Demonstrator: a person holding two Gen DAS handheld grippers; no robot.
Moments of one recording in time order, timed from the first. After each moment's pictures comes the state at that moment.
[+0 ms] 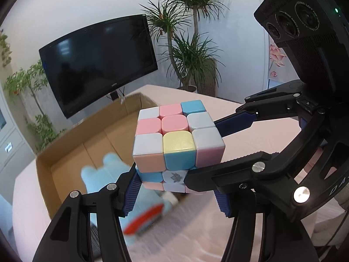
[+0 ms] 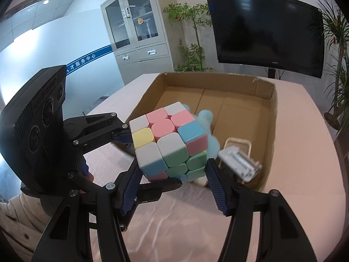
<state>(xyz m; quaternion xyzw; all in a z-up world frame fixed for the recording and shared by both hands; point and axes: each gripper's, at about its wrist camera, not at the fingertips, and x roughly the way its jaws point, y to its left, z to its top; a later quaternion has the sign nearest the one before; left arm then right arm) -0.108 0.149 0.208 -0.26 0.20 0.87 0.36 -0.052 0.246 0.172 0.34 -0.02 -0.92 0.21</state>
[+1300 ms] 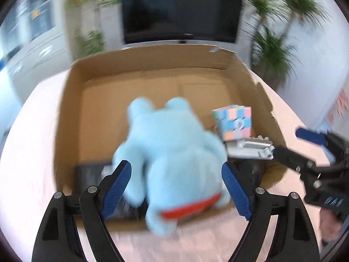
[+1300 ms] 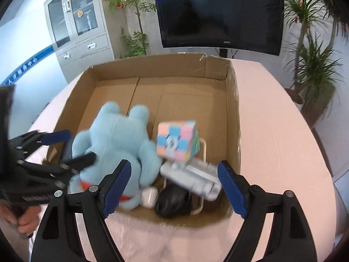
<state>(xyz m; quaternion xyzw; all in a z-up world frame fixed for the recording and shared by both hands) -0.178 0.063 0.140 -0.42 0.02 0.90 0.14 -0.123 0.270 0.119 0.39 -0.02 -0.92 0.02</state>
